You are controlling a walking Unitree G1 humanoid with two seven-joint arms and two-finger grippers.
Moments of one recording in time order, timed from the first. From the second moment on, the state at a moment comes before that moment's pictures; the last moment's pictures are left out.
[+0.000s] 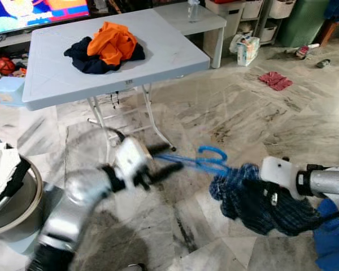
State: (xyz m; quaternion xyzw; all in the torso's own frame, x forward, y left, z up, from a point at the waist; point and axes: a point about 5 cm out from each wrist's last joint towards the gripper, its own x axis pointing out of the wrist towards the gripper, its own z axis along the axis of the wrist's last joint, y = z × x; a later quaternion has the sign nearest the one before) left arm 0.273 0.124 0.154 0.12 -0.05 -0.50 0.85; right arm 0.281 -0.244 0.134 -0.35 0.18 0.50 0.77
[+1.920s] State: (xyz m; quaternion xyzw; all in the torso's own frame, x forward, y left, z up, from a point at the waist) left arm 0.275 0.104 0.131 0.14 0.01 -0.63 0.77; right arm 0.256 -0.252 0.168 -0.32 0.19 0.62 0.68
